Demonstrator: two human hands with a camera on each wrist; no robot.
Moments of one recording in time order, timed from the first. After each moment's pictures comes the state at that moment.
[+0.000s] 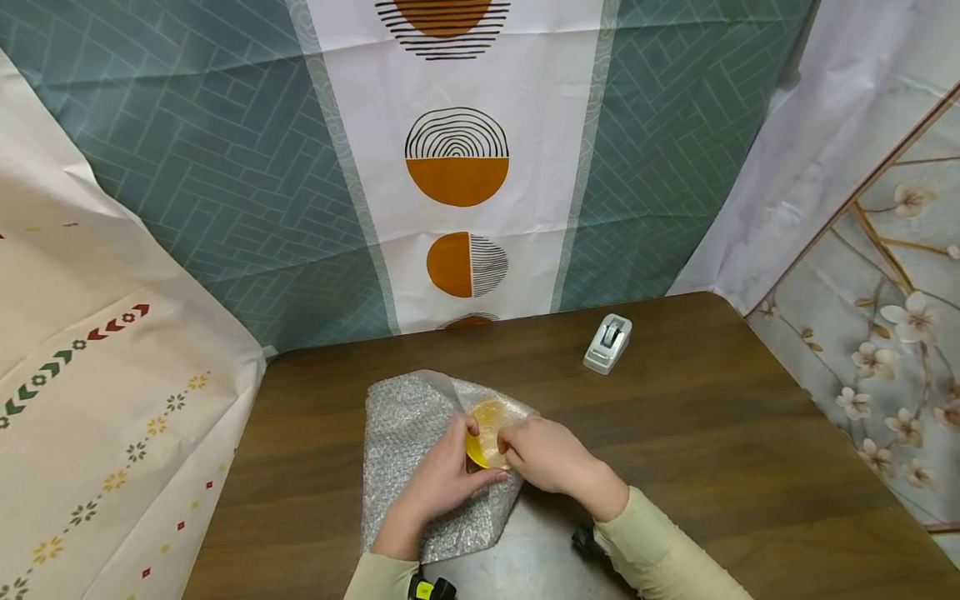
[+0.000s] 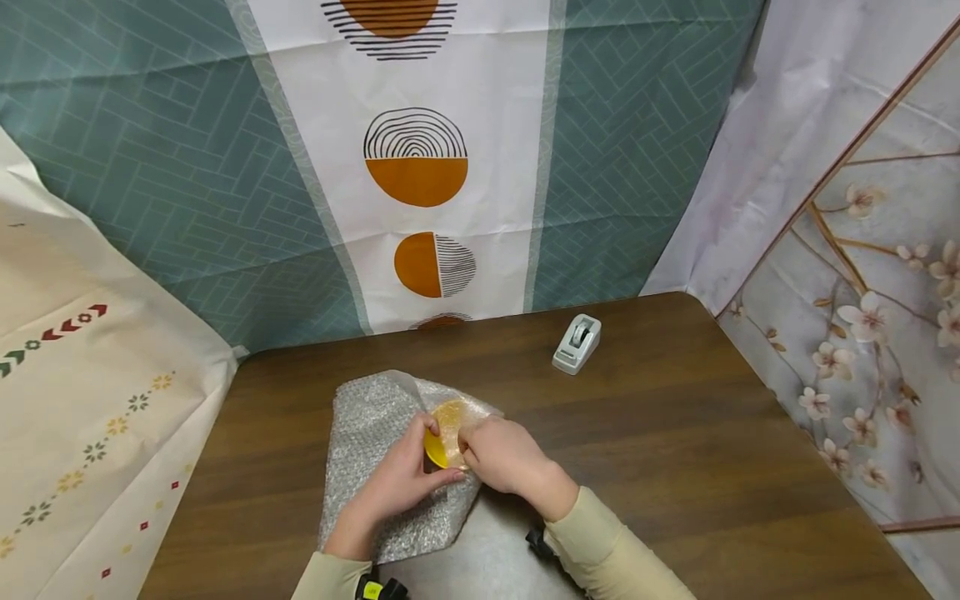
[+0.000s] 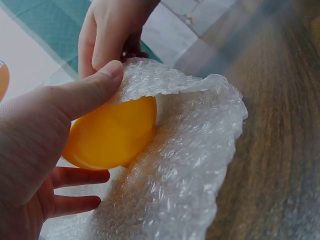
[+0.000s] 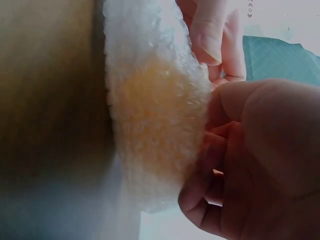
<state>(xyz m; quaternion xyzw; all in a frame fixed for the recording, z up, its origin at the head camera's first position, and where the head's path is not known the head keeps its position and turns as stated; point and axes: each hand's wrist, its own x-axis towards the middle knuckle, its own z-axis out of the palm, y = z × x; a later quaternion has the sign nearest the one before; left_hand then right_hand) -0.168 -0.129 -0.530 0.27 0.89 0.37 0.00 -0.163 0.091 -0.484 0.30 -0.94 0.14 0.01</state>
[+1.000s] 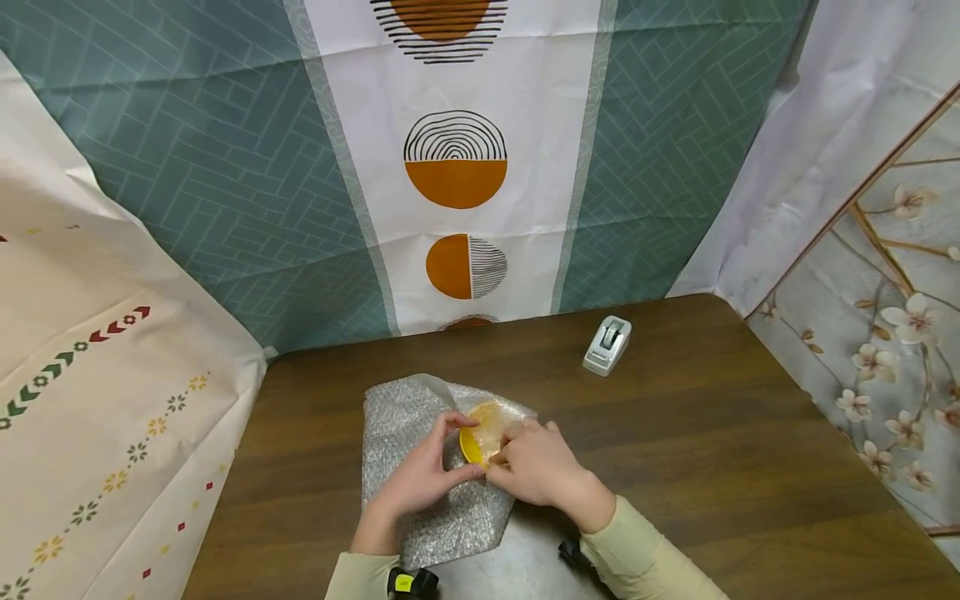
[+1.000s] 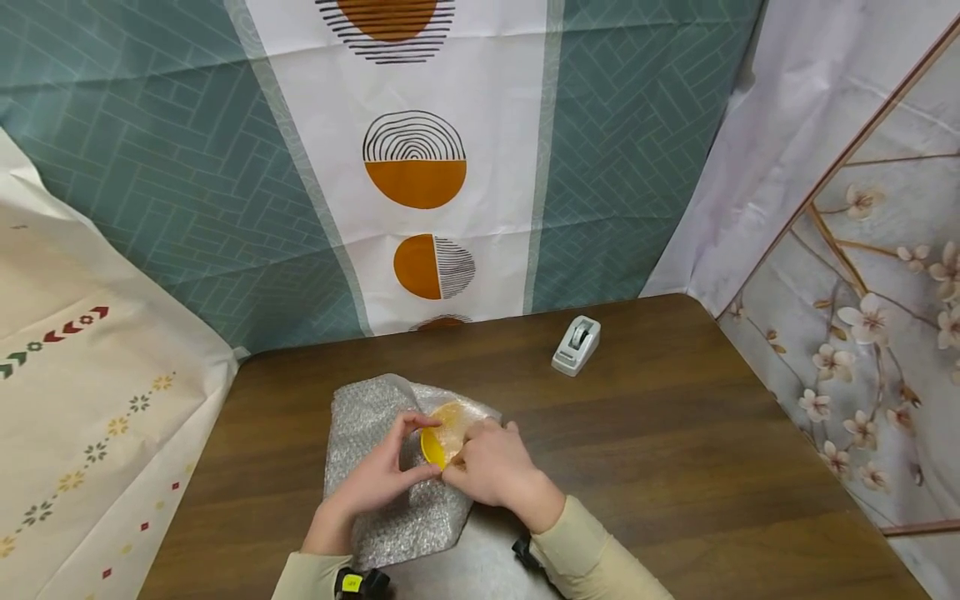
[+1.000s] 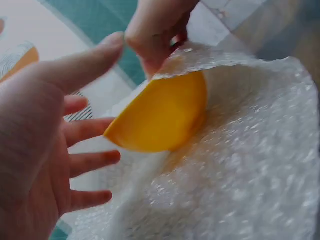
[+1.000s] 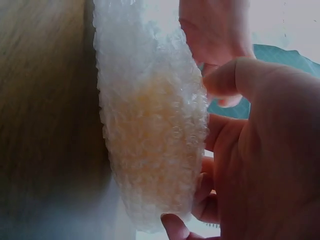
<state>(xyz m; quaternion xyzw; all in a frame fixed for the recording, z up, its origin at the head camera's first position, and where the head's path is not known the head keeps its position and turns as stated) -0.174 -0.155 -0.518 0.25 0.84 0.47 0.08 -0.153 0.077 -0.488 0.25 -0.96 0.11 -0.02</state>
